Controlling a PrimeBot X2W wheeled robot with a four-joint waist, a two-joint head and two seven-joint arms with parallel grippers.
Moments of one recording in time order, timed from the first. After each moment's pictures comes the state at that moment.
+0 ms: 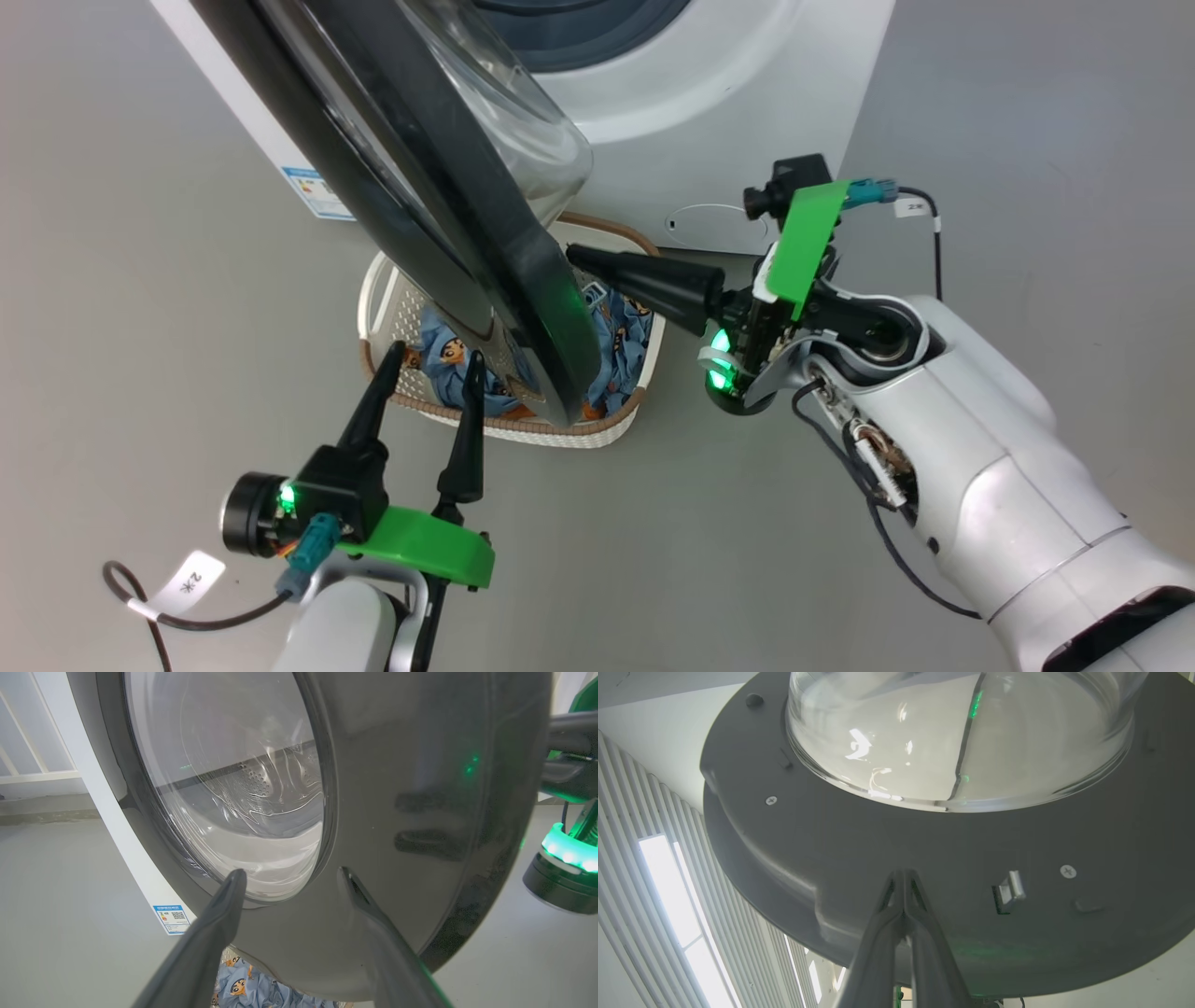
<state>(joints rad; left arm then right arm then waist) -0.33 0.03 -0.36 0.26 -0.22 0.06 -0.26 -0.96 -0.10 0.60 0.75 2.05 0.12 0.71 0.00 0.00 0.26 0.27</state>
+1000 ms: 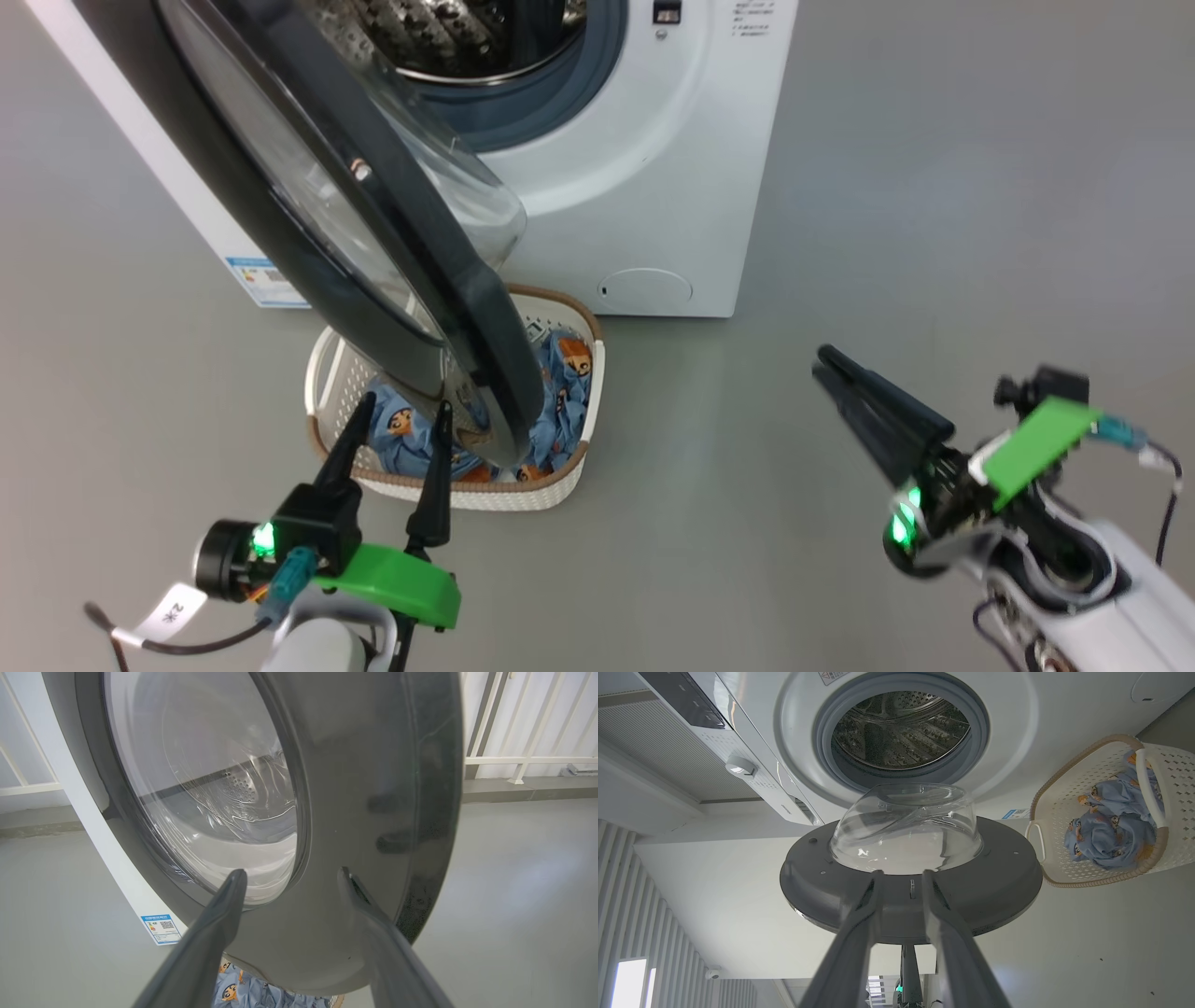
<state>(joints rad) -0.27 0.03 -0.29 0.32 -0.16 0.01 -0.26 -0.42 -0.39 0.44 0.27 2.06 0.12 0.32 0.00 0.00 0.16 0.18</state>
